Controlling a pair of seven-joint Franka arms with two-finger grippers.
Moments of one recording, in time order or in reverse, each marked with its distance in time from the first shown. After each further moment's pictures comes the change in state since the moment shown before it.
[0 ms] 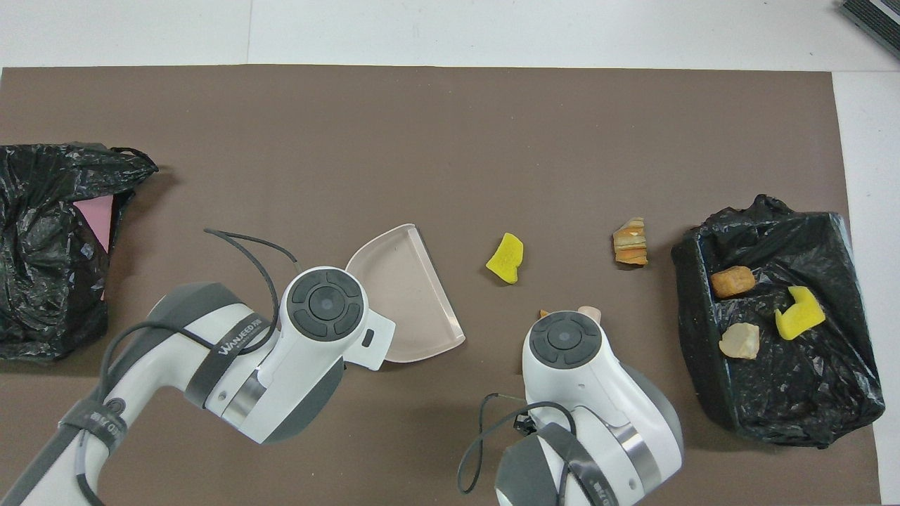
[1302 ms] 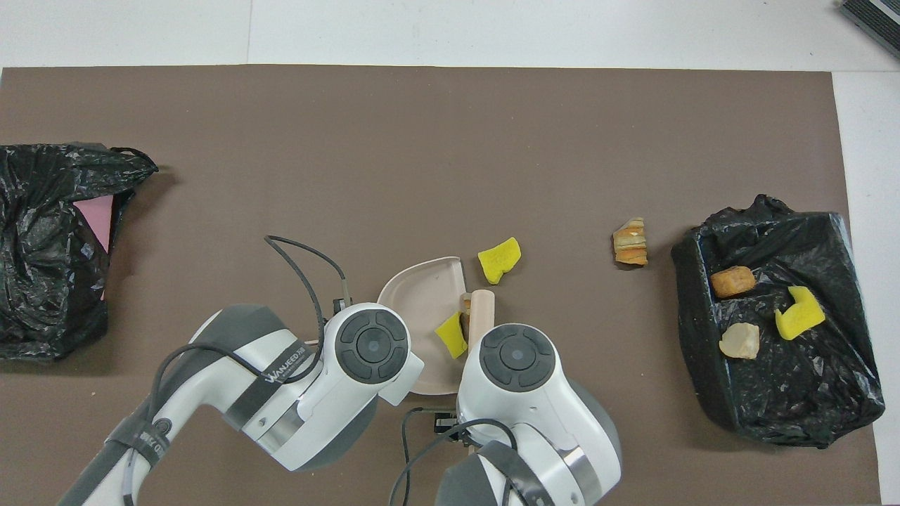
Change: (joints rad) left arm -0.041 -0.002 0.002 -0.052 0.012 0.113 0.186; right arm 0.106 0.078 0.000 0.156 0.163 0.155 -0.210
